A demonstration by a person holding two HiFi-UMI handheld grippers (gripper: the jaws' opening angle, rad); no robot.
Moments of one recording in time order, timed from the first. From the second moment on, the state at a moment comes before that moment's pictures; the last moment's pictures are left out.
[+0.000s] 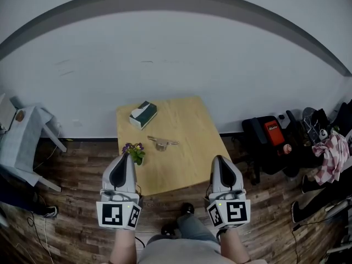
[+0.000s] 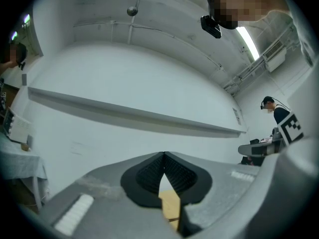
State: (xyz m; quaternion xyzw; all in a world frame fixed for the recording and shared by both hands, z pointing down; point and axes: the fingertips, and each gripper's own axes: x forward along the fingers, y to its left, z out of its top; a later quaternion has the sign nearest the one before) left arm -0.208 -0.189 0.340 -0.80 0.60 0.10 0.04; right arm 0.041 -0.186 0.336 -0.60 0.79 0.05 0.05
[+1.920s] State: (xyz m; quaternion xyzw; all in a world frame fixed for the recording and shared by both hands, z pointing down) left arm -0.157 -0.373 0.387 -0.73 0.68 0.04 0.00; right arm 0.059 -0.427 0.382 -0.49 0.87 -0.01 0.01
